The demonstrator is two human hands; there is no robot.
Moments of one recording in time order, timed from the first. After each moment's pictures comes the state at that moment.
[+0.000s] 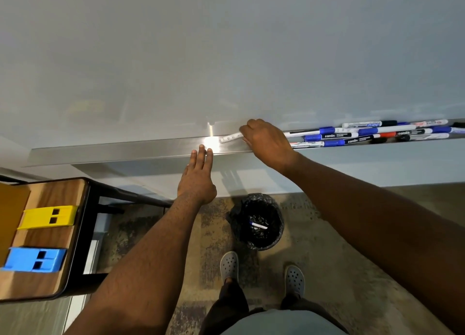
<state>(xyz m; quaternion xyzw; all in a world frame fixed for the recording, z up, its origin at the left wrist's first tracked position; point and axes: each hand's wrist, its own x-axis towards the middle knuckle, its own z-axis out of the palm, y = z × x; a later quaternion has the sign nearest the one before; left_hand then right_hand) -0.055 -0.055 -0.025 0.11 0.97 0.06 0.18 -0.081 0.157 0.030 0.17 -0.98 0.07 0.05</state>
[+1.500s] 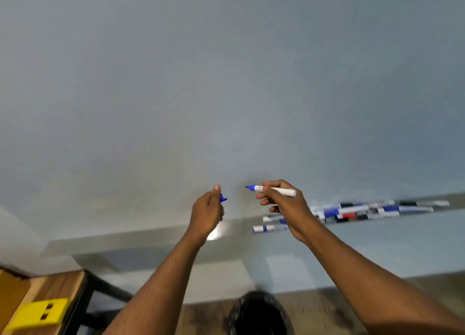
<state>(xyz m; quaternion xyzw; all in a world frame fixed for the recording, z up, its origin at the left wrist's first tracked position) -0.050 0.030 0.139 0.01 0.82 0.57 0.03 0.000 0.222 0.147 -0.13 -0.65 0.75 0.07</state>
